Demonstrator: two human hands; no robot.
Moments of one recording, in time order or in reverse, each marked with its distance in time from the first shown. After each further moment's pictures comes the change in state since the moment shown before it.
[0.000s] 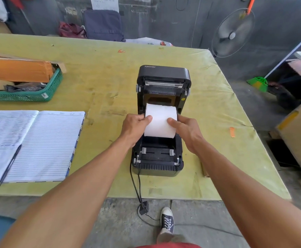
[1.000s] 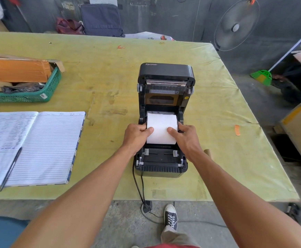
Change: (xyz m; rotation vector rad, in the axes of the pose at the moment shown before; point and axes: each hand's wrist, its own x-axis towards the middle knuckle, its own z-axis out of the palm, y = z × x) left_hand -0.001 -0.034 0.003 0.182 -0.040 -0.057; right_hand 0.007 0.037 0.015 -0.204 0.091 -0.035
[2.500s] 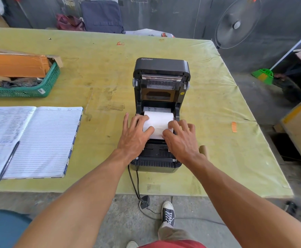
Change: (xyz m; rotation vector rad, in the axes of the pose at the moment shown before) left_hand -0.021 -0.014 0.009 1.065 0.177 0.711; right_hand -0.020 0.022 -0.011 -1.136 0.173 -0.816
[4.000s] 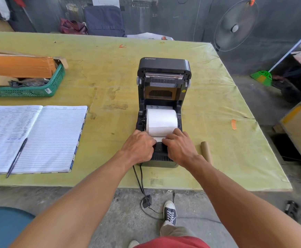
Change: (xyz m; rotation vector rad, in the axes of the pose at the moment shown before) left_hand -0.027 0.007 -0.008 -0.186 -0.242 0.145; right_hand -0.018 -0.017 -0.003 0.045 -0.365 -0.076
